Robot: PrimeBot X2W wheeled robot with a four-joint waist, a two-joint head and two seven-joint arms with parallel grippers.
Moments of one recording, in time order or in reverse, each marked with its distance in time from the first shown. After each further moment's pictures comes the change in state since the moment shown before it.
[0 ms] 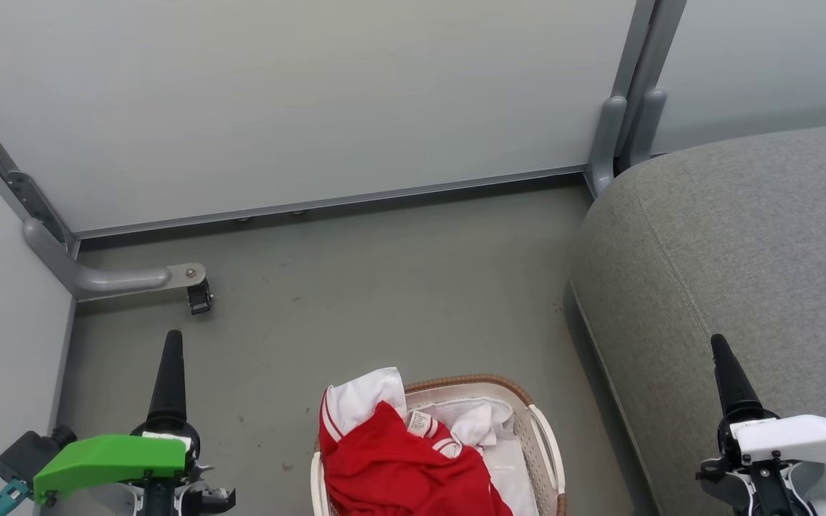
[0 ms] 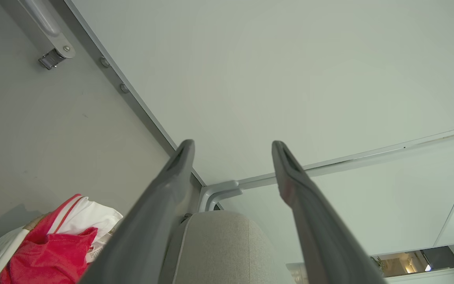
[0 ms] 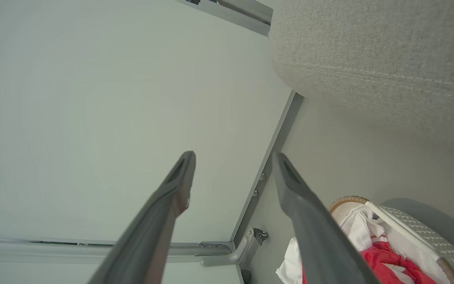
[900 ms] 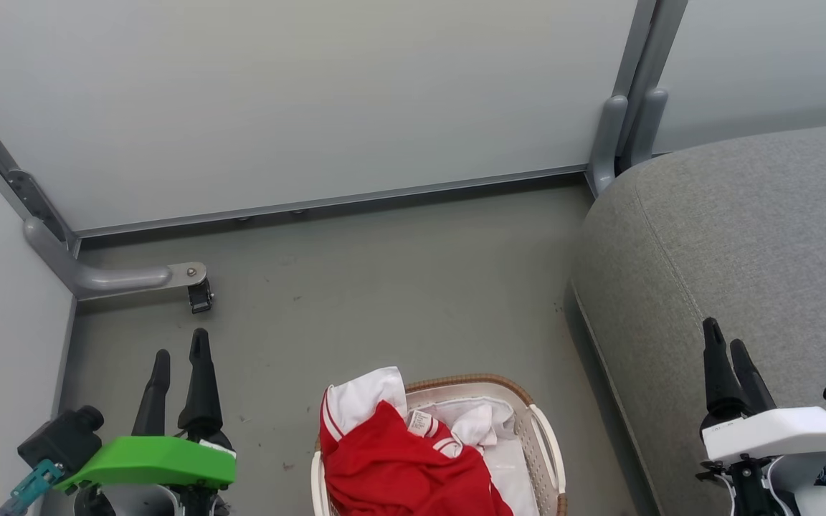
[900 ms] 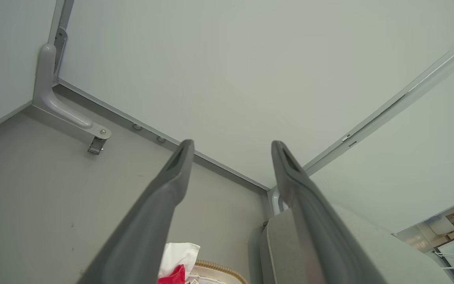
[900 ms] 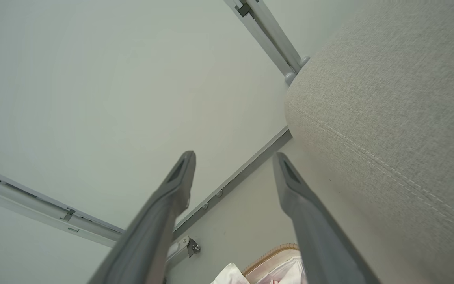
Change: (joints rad) left arm 0.026 0.003 -0.051 -0.054 0.523 0.027 -0.089; right arm 0.016 -0.007 0.026 -0.084 -0.462 0.000 -0.088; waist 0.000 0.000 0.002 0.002
